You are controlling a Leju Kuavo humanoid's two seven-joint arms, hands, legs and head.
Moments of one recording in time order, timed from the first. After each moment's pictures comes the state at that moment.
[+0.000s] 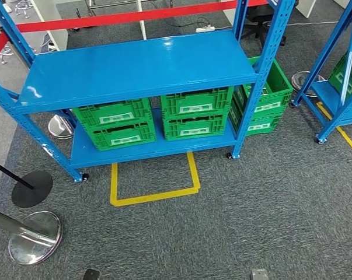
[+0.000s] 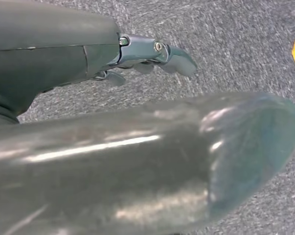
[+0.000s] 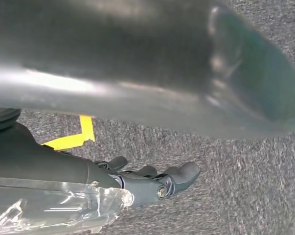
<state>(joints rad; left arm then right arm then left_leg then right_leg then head) -0.02 -0.15 0.50 -0.21 -0.55 0.26 -0.47 -0.05 0.17 -1.11 -0.22 1.03 -0.14 -0.56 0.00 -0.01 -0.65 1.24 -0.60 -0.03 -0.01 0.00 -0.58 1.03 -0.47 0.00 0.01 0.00</state>
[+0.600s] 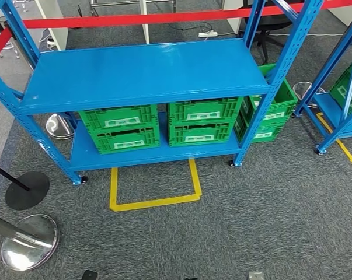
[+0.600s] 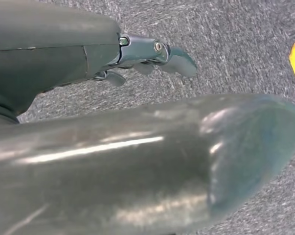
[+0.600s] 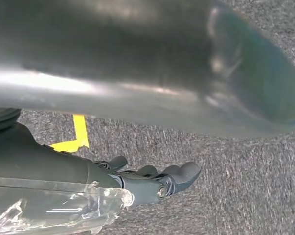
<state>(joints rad) -0.01 -0.15 0.51 -0.21 -0.55 0.26 -0.47 -0.04 0.17 -1.11 -0.22 1.03 -0.14 -0.56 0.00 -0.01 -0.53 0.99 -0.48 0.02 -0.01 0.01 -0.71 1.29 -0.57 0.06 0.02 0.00</state>
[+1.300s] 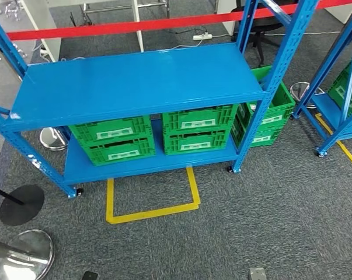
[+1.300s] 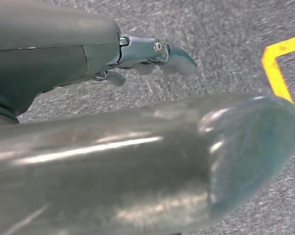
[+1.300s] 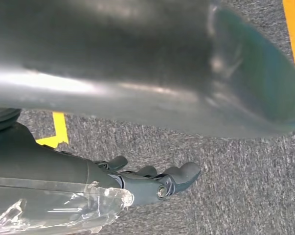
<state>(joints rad) -0.02 -0.15 0.51 -0.21 -0.55 0.26 -0.47 -0.05 0.17 -1.11 -0.22 1.03 -0.14 -0.56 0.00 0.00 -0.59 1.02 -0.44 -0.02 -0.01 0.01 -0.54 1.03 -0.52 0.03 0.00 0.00</state>
